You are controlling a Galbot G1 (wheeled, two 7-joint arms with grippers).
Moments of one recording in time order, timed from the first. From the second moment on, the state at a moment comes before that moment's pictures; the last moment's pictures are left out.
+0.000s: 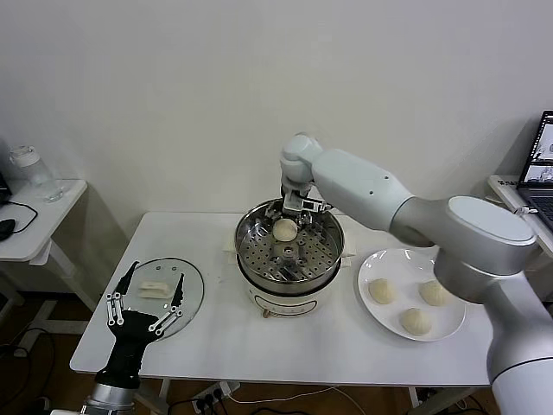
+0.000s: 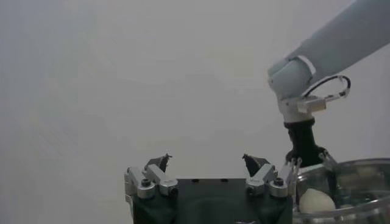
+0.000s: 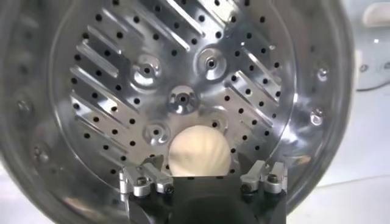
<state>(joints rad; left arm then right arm) 1.72 -1.26 -0.60 -2.19 0.07 -0.34 -0.06 0.44 1.29 -1.03 0.91 -0.25 0.55 -1.20</state>
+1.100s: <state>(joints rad) 1.70 -1.26 -0.57 -2.18 0.07 -0.33 -0.06 0.51 0.73 -1.44 1.14 0.41 -0.09 -1.11</state>
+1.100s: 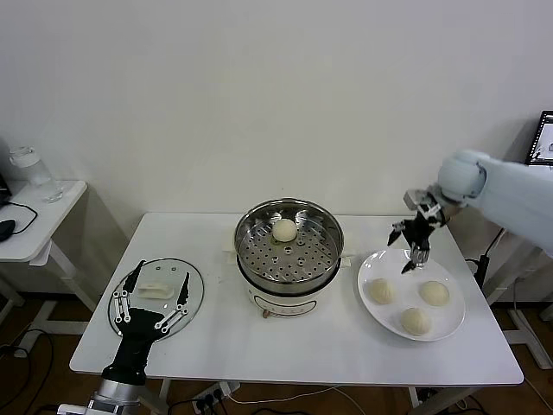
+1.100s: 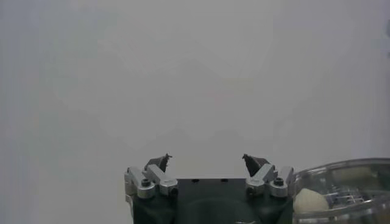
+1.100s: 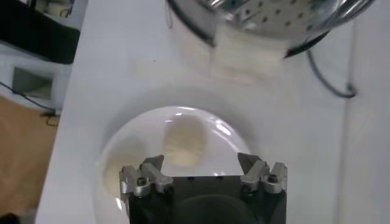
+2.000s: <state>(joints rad) 1.70 -1.26 -0.60 -2.17 0.07 -0.33 -0.07 0.28 0.82 -1.34 1.03 0.36 -0.12 -0.97</state>
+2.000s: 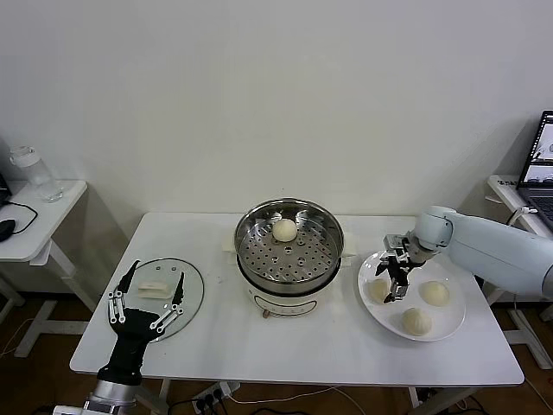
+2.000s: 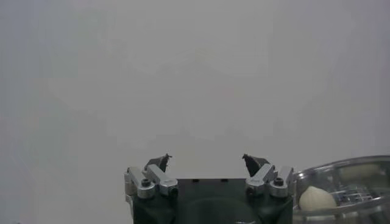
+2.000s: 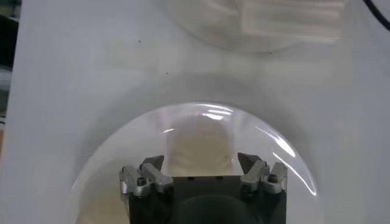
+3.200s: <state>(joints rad) 1.68 -1.25 -0.59 -2.18 0.06 -0.33 -0.07 0.67 0.87 -1.42 1.12 0.41 -0.14 -1.19</state>
